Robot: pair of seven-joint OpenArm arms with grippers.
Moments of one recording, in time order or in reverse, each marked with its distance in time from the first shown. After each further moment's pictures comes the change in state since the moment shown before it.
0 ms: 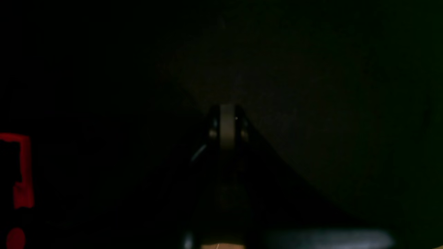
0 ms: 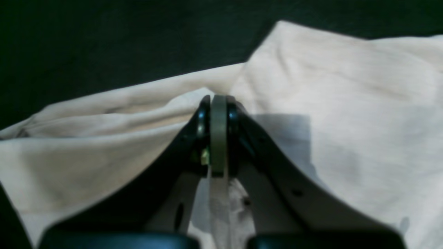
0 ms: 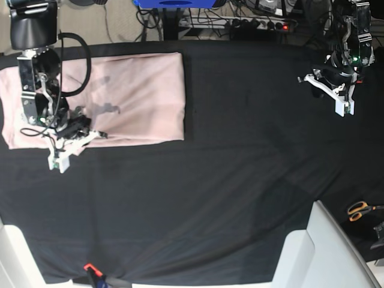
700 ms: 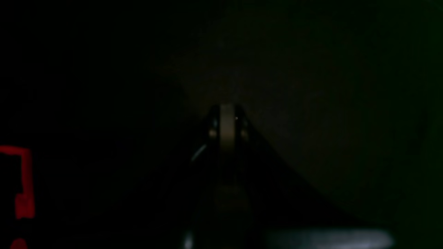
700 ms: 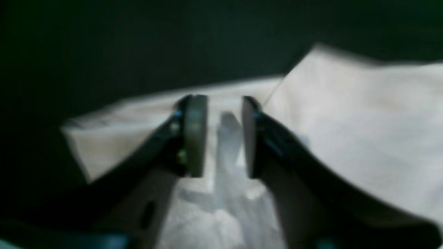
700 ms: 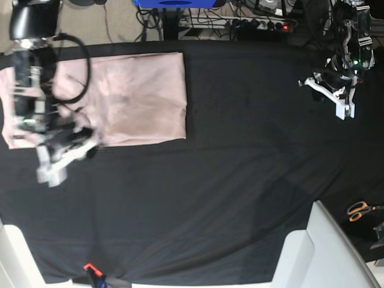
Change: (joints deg) left arm -1.2 -0.1 0.1 -1.4 0.0 0.0 -0.2; right arm -3.0 -1.6 7.9 17.9 1.2 0.2 -11.9
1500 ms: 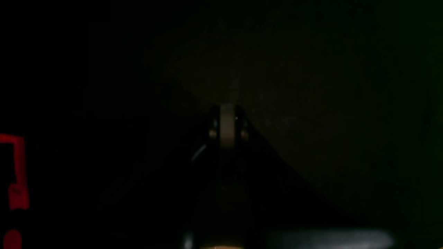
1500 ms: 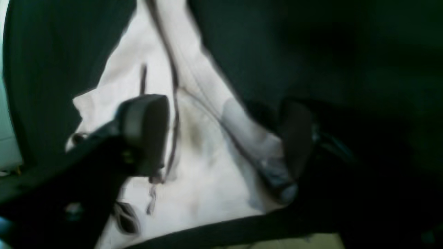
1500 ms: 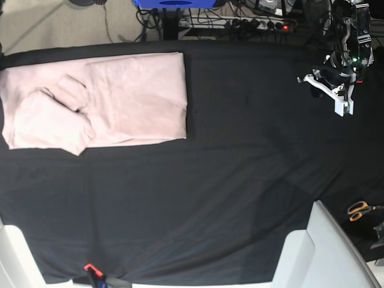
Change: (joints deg) left arm 0.6 0.1 0.0 -0.2 0.0 0.0 -0.1; right arm 6.8 21.7 47.0 -59.1 7.6 40.0 0.9
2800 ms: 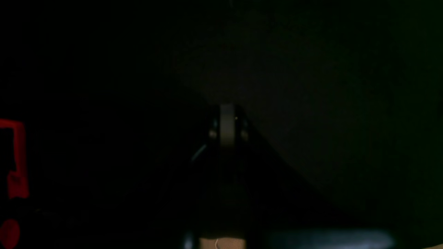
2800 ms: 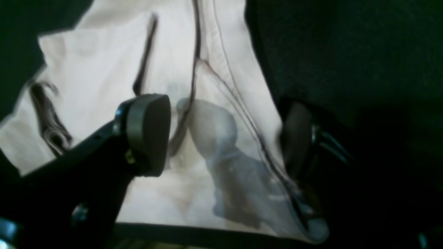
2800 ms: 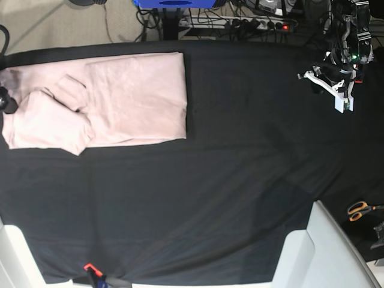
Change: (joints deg) left arm 0.9 0.0 0.0 -0.2 0.0 0.0 0.0; right arm -1.8 0.7 -23.1 -1.4 3.7 1.5 9.3
